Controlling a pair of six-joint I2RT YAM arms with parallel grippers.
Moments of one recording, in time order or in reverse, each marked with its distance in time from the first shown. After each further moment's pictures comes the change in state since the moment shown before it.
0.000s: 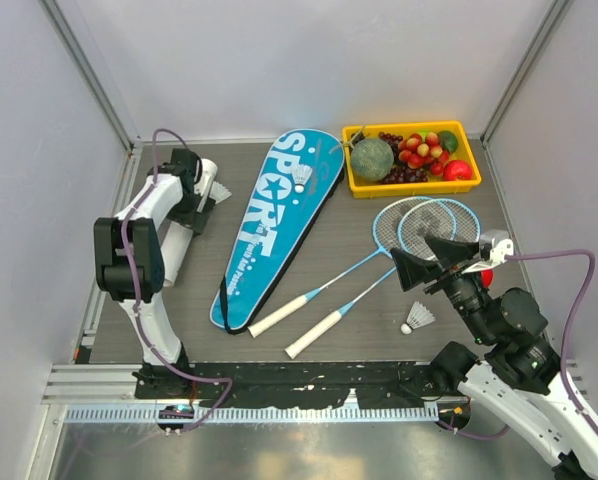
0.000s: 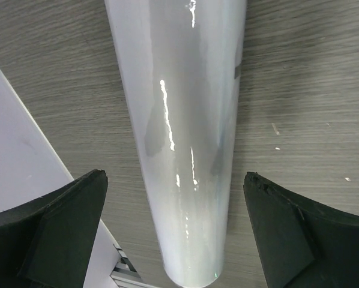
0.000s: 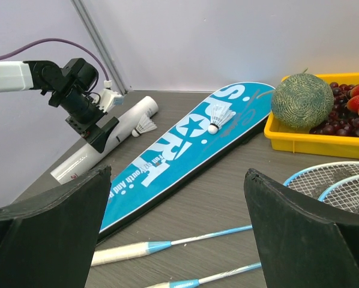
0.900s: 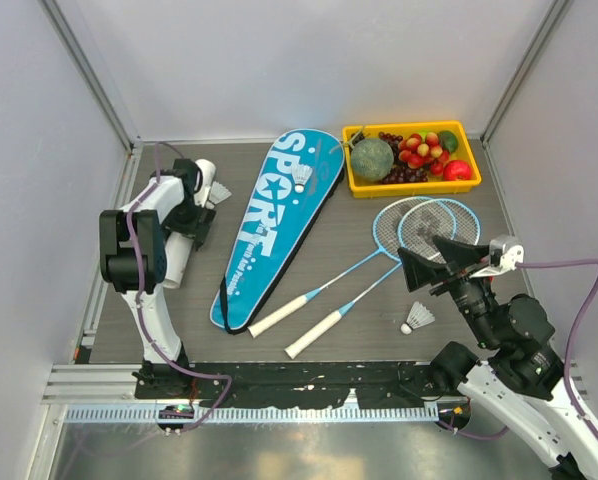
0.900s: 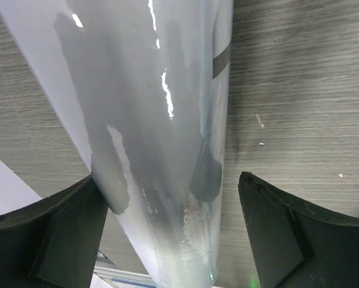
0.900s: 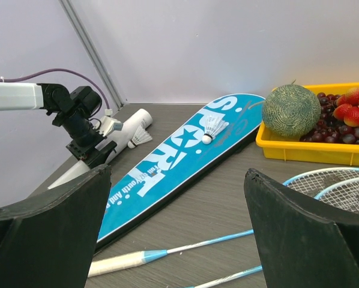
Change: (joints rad) left arm 0.030 0.101 0.003 -0.076 0.074 -0.065; right arm 0.000 -0.047 -0.017 0.008 0.035 -0.018
